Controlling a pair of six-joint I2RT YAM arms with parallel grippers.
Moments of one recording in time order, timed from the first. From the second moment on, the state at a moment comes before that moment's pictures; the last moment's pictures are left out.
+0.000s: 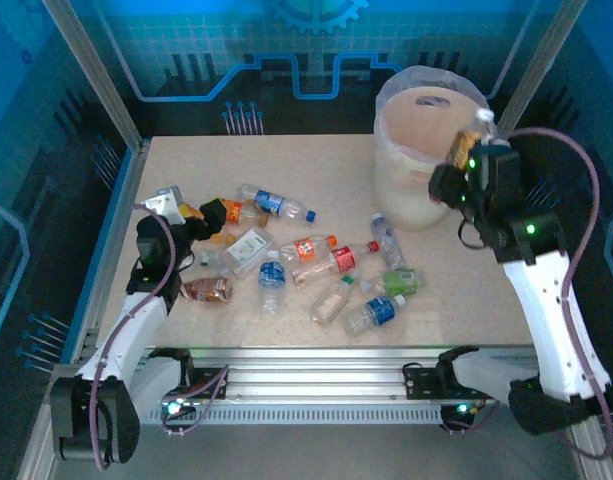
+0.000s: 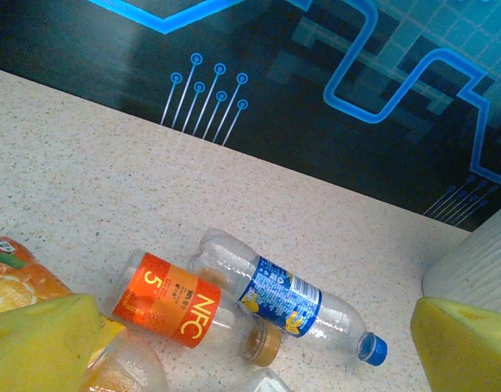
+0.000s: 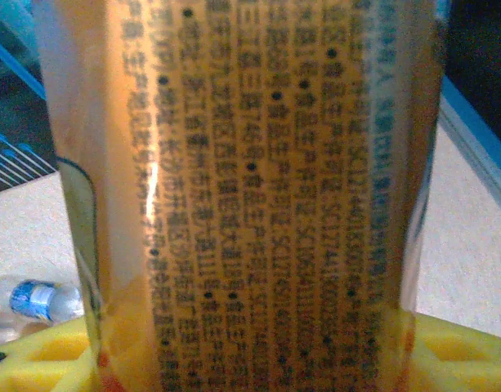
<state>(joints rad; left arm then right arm) 0.02 0.95 0.52 0.23 0.15 -0.44 0.26 1.17 1.62 -1.03 0.30 0.46</state>
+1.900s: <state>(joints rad) 0.01 0.98 0.57 0.15 0.22 -0.48 0.13 2.23 2.49 -1.18 0.18 0.12</state>
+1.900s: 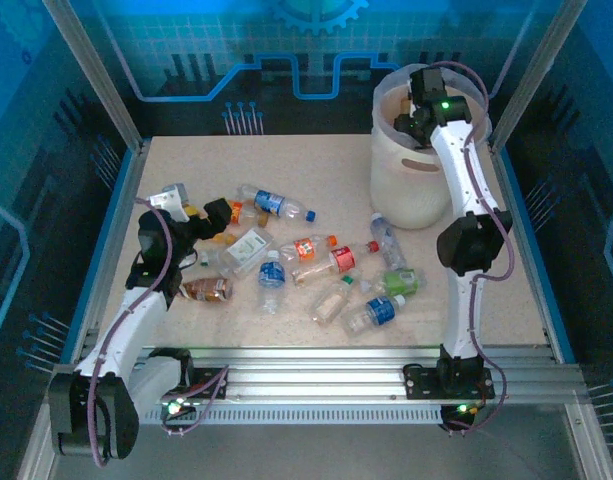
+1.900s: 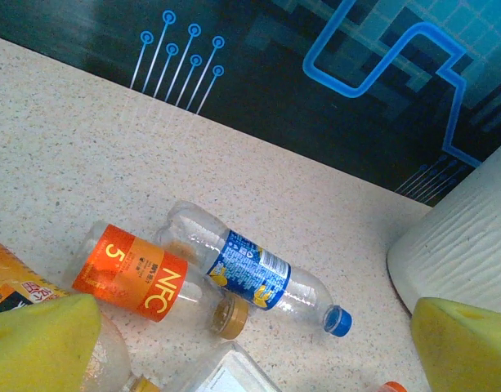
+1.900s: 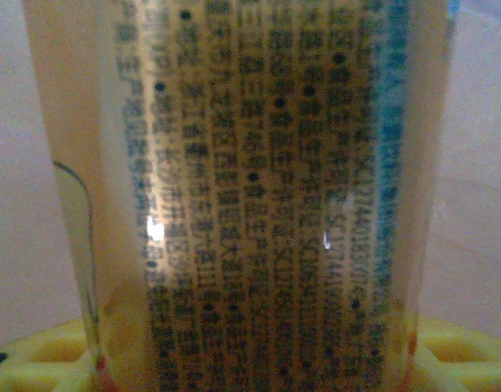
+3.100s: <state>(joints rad) 0.01 0.98 0.57 0.14 0.21 -0.48 0.17 2.25 2.50 -1.12 -0.25 0.20</state>
